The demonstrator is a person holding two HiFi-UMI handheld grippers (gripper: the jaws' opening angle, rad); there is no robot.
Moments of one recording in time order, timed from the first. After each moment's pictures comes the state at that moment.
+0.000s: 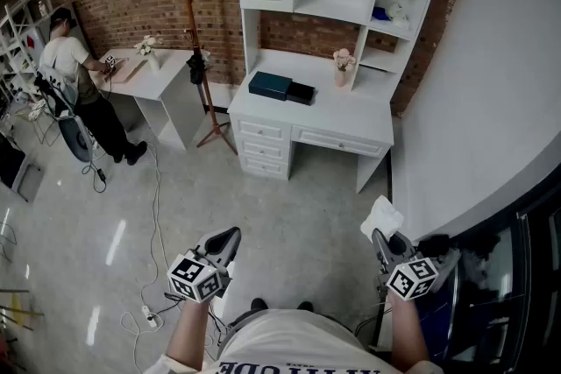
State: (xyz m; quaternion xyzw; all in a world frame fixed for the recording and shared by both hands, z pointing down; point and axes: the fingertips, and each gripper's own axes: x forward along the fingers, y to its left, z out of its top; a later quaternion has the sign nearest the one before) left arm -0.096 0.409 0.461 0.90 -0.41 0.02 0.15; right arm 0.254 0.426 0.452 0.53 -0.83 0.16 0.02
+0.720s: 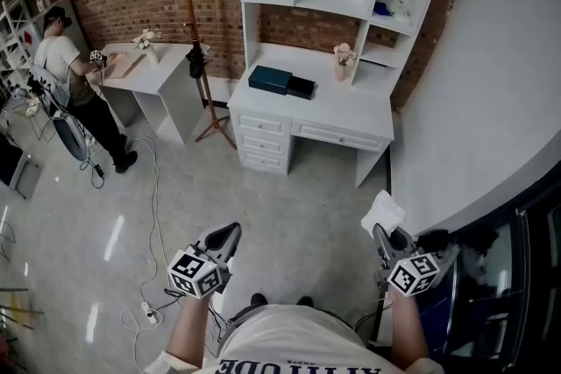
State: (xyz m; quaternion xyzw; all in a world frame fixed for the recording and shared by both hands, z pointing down) left arm -0.108 0.405 0.463 0.90 -0.41 0.02 0.15; right arm 0.241 0.424 0.445 0.53 -0.83 0.16 0.01
